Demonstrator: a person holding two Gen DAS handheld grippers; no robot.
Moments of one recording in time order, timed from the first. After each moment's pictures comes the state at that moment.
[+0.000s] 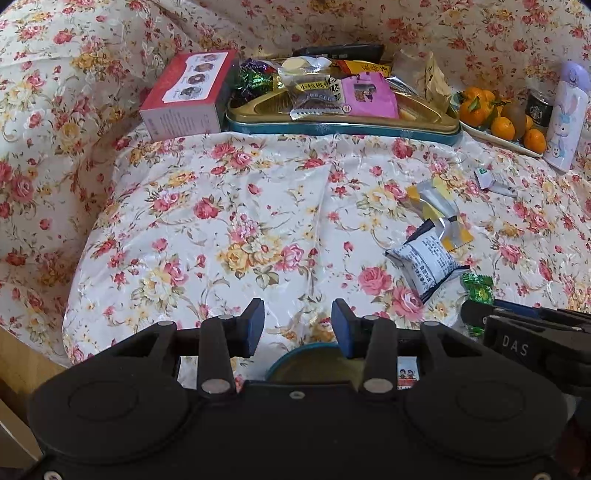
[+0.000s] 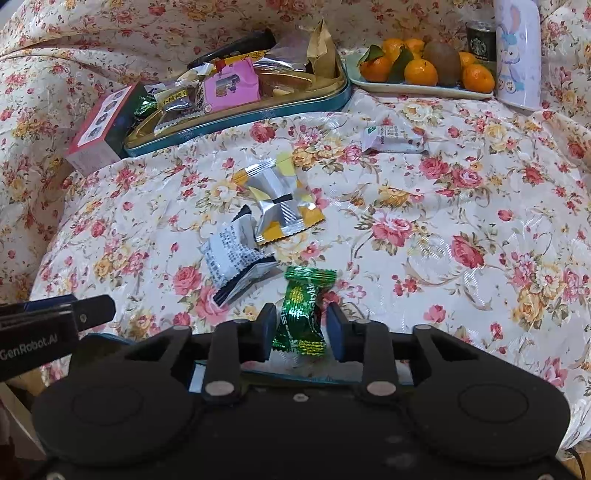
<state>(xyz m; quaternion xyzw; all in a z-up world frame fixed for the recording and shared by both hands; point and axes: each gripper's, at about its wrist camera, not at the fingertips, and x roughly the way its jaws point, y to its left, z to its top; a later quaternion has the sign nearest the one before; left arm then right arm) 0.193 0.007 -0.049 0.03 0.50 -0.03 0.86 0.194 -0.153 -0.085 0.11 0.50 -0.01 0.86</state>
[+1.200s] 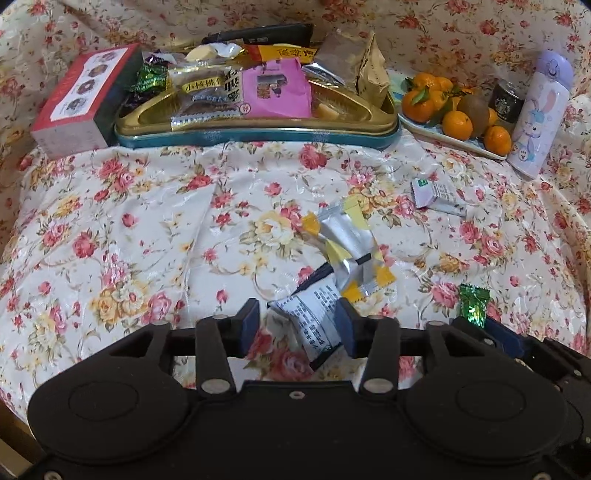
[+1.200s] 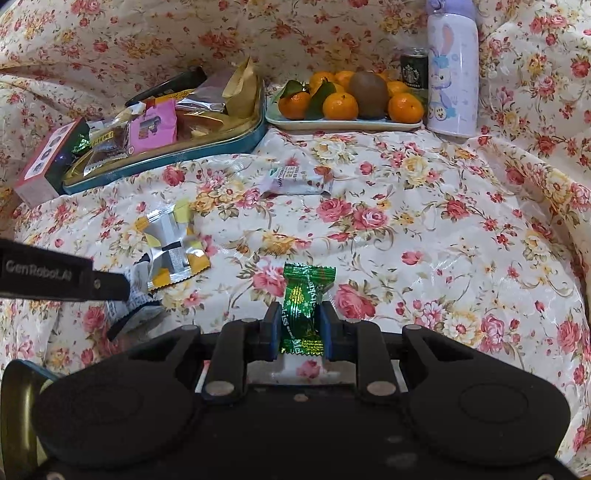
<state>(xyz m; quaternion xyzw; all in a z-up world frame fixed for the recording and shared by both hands) 0.249 -0.068 -0.064 0.00 0.54 -0.08 0.84 0.198 -0.214 -0.091 0.08 0.46 -0.07 0.88</state>
